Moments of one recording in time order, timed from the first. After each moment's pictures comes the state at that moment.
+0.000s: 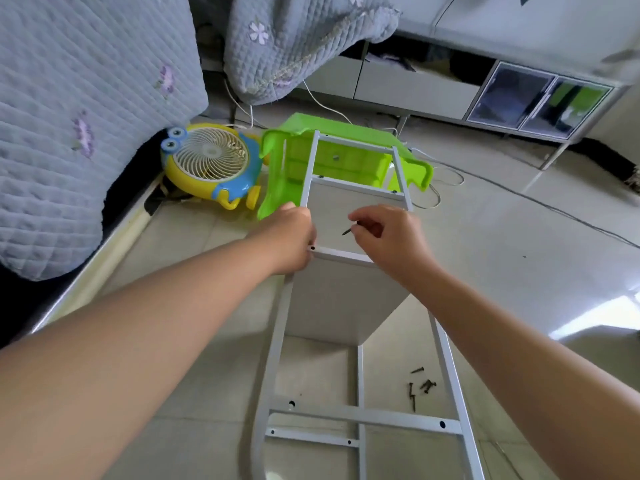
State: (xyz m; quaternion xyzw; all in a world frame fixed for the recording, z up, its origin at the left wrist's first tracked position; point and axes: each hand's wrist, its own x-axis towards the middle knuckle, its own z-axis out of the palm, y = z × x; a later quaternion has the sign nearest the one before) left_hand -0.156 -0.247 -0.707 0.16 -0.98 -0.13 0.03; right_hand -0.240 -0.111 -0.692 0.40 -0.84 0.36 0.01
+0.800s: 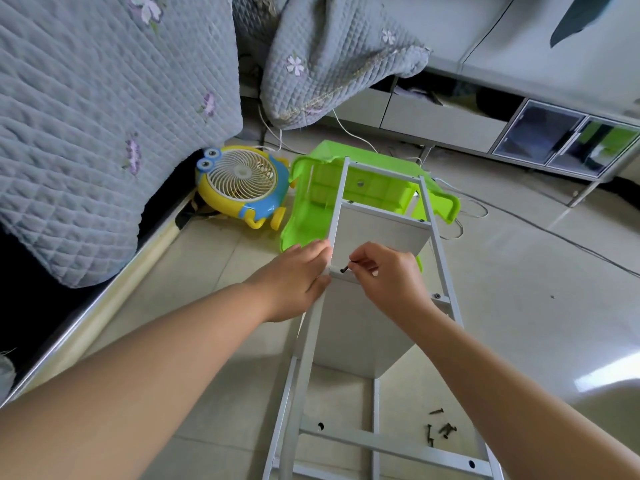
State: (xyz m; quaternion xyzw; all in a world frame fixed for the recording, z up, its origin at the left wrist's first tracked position) left_hand -0.127 -0.263 -0.731 0.08 -0.98 -0.15 0.02; right_hand -0.230 -0.139 -0.713 0.45 -0.82 0.35 0.05
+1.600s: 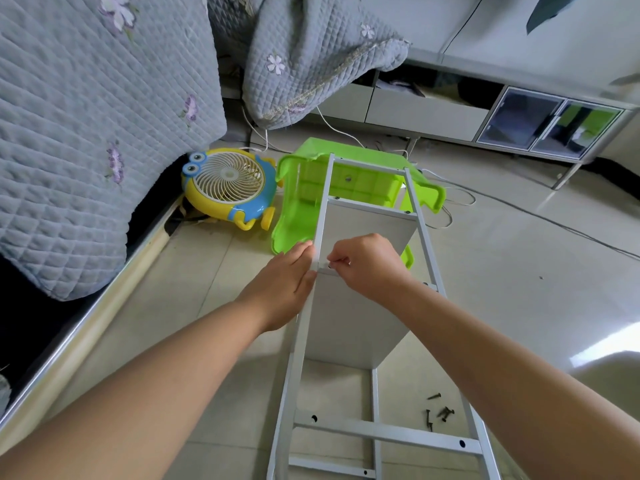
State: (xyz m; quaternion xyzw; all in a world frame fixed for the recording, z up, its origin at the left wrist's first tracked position) left_hand -0.120 -0.250 -0.735 0.15 -0.95 -0.26 0.05; right_hand -0.231 -0.150 -0.695 0.52 -0.85 0.13 0.01
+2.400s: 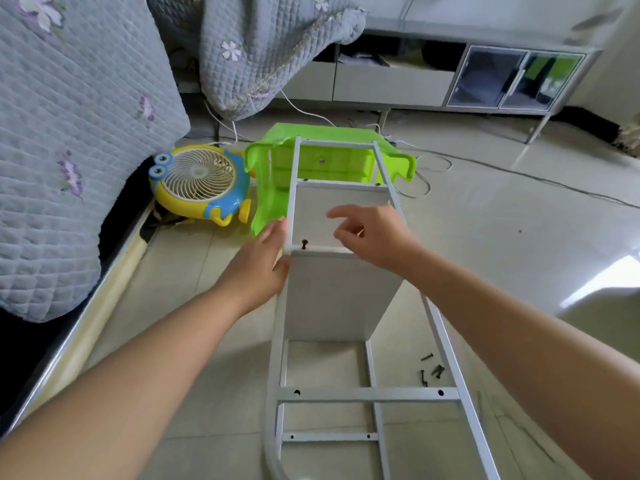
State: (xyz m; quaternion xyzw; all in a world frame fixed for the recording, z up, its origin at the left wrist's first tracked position) left_hand -0.124 -0.247 -0.723 0.15 -0.95 -0.27 0.10; right_hand -0.242 -0.110 -0.681 0.43 -0.85 0.29 -0.05
